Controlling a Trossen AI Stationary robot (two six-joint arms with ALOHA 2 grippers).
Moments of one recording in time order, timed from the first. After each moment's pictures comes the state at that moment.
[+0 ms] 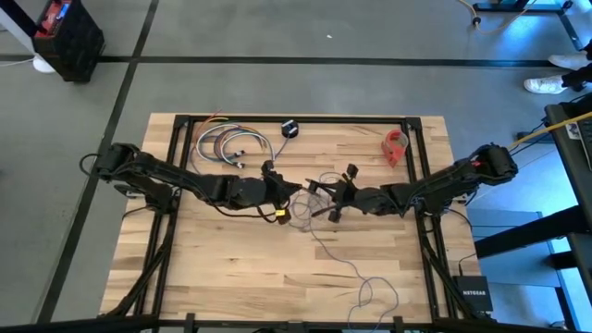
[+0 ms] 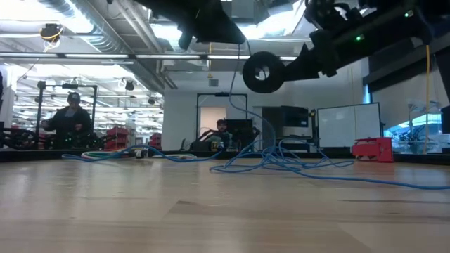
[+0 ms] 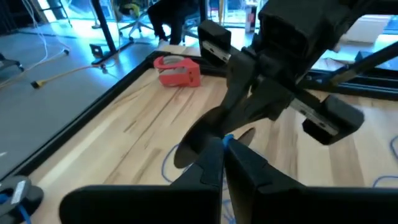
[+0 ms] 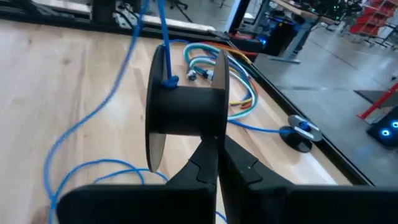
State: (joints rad) left arm -0.17 1.51 0.96 0.22 -0.53 -0.13; right arm 0.20 1.38 0.54 0.46 0.62 -0.03
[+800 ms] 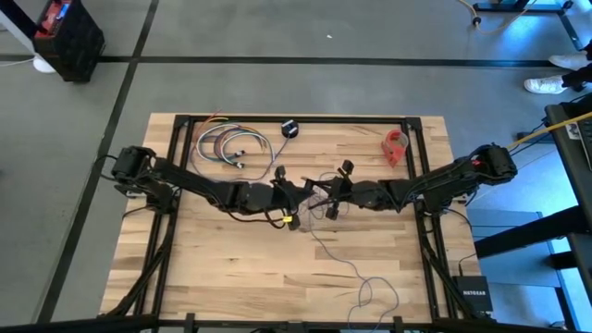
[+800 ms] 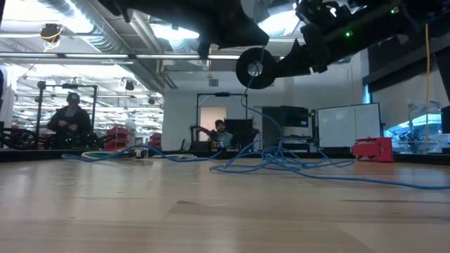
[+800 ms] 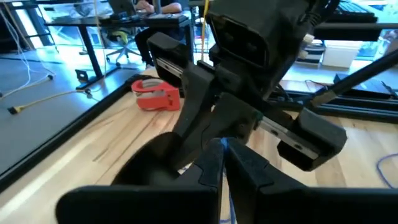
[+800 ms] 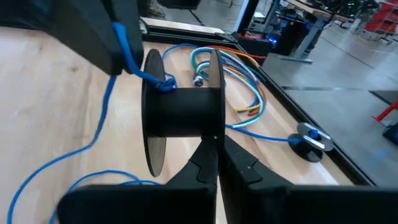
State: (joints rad) left arm -0.17 1.66 0.97 0.50 -0.48 -0.07; right arm 0.15 1.39 0.59 0.45 0.53 -0.06
